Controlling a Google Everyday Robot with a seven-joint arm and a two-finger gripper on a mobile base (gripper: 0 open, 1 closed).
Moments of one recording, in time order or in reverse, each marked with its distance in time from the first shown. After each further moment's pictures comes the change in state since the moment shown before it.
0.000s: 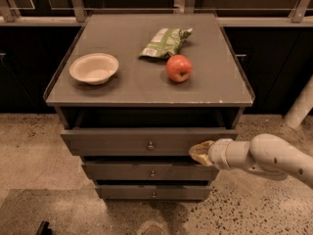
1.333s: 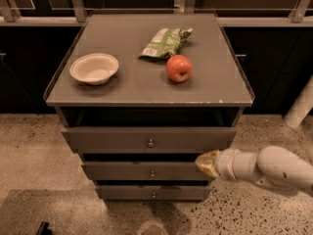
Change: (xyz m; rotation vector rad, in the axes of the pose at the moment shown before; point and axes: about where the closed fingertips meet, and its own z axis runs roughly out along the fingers) arm 0.028 0.014 -0.018 0.045 0.043 0.023
